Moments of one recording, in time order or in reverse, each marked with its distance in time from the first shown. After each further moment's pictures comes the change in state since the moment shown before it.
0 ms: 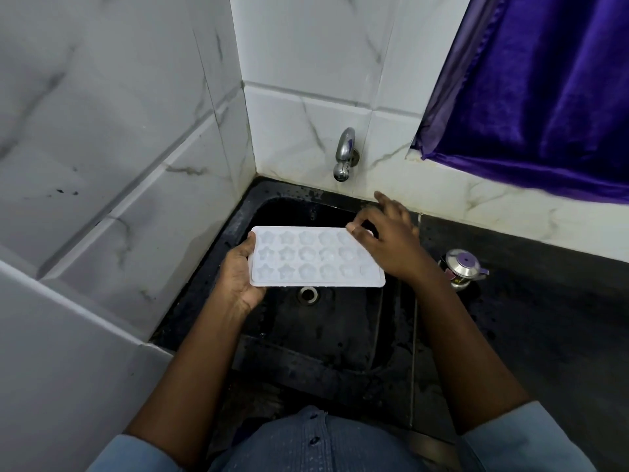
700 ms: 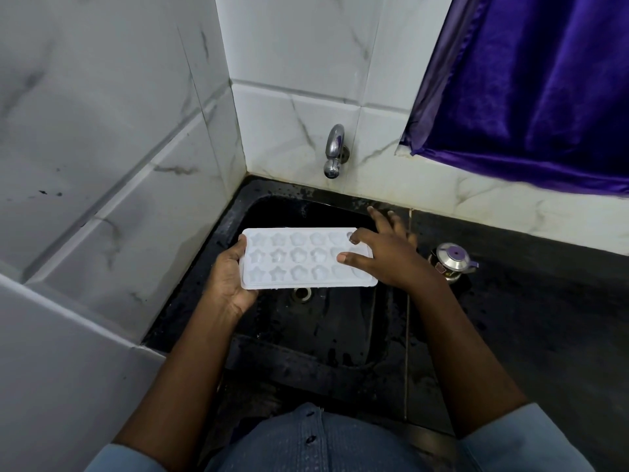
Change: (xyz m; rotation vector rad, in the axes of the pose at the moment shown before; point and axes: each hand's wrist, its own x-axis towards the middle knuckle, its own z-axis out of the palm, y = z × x) left_hand -0.004 -0.005 -0.004 0.003 0.018 -0.006; right_hand -0.018 0.020 0.000 -0.251 -0.207 0.041
